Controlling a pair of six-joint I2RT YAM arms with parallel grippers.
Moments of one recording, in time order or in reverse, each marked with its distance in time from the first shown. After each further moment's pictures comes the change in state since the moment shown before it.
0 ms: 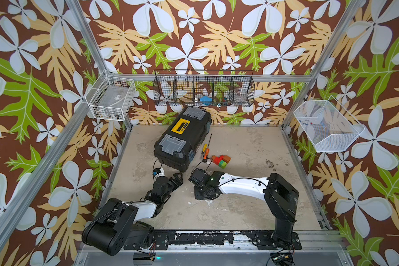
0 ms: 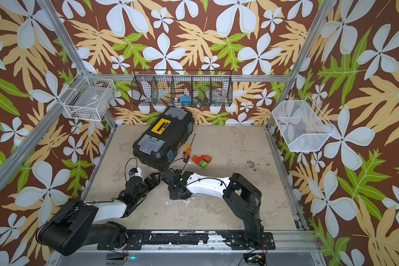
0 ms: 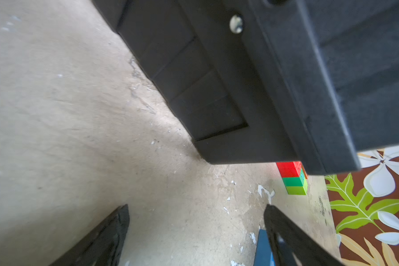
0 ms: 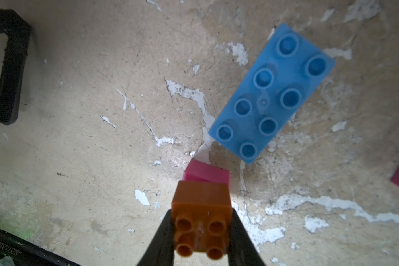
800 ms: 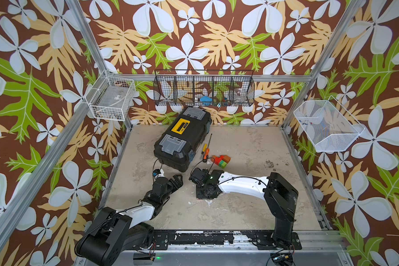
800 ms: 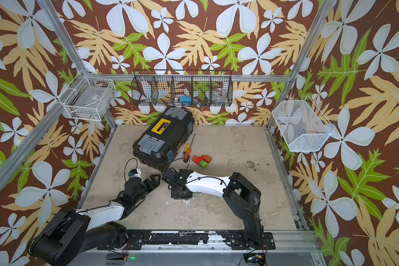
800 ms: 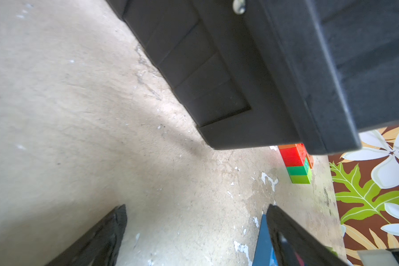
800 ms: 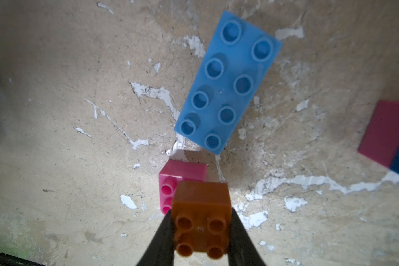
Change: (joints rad) left arm -0.001 -0.140 -0.013 -0.164 -0.021 0.013; right arm -0.003 -0.013 0.029 -0.071 0.015 0.105
